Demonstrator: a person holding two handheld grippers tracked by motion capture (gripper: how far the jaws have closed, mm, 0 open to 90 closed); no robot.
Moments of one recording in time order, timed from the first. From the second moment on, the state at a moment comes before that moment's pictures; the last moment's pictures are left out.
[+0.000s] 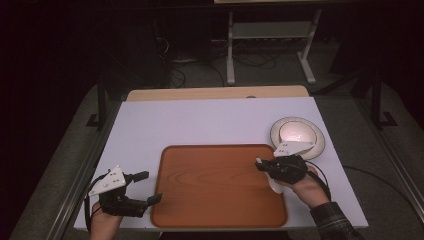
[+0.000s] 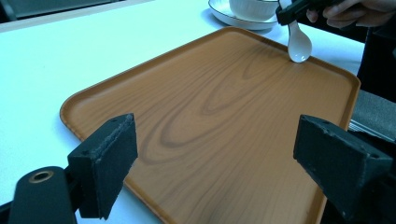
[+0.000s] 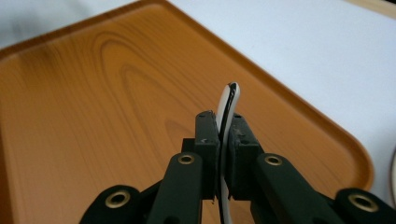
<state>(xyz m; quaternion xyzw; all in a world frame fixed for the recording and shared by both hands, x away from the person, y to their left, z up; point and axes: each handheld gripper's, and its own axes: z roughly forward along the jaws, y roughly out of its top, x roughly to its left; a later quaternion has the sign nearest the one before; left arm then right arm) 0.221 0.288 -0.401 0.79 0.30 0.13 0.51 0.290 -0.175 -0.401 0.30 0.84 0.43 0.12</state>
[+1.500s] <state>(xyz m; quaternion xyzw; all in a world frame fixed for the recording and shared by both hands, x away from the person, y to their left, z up) 0.227 0.287 -0.403 0.80 0.30 0.12 0.51 0.299 -0.131 -0.442 0.24 0.91 0.34 0.06</state>
